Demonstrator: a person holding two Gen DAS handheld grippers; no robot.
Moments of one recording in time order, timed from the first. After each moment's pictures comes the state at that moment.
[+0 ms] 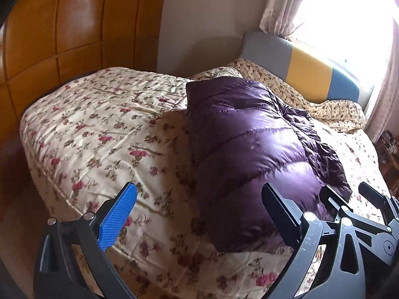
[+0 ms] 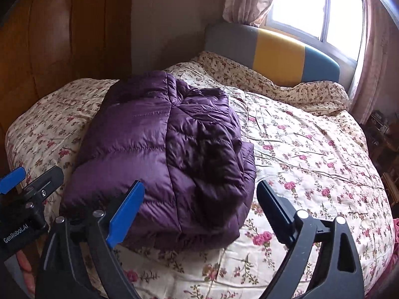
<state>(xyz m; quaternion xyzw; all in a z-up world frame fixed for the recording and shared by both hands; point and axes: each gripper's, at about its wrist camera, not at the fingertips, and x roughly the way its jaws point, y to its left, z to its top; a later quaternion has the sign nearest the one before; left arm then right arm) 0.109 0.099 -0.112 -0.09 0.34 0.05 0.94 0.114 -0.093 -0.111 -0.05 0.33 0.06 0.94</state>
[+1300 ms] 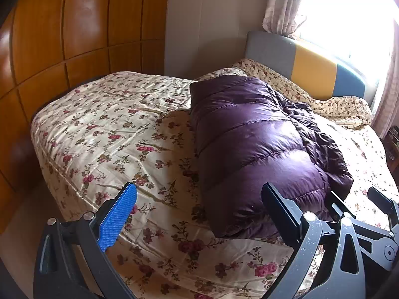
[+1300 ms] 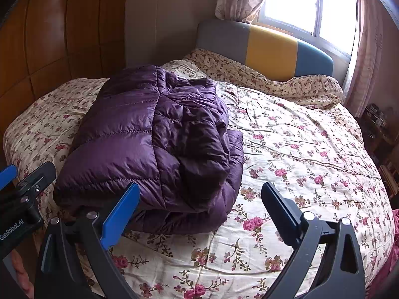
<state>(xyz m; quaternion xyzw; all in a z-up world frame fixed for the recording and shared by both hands) 0.091 0.080 -0.107 -0.07 0.33 0.08 0.94 0.097 -0.111 -0.117 -0.04 0.33 0.05 0.94</state>
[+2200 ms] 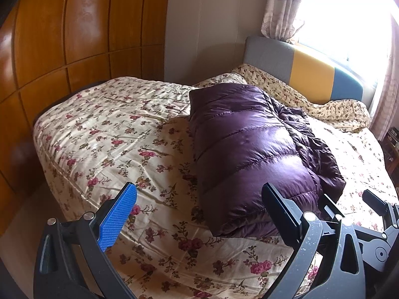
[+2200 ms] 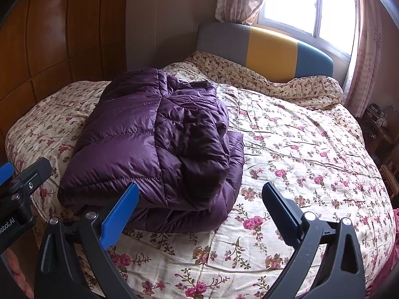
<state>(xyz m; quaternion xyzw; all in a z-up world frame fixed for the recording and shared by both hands) 0.081 0.077 -0.096 -0.07 0.32 0.09 0.94 0.091 -0.113 -0.114 -0.04 0.33 0.05 0.94</state>
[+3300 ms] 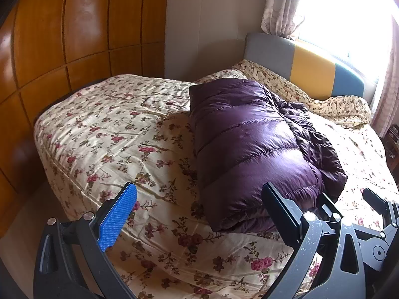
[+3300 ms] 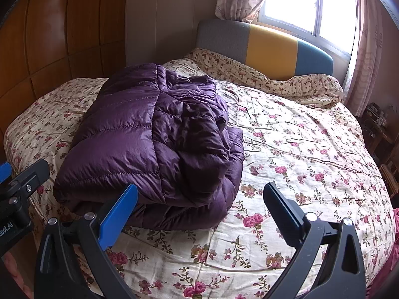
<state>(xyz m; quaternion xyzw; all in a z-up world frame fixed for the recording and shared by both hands) 0.080 0.074 -0.099 -0.07 0.33 0.08 0.94 0.094 -0.113 -0.122 -0.04 0.33 0.05 0.94</state>
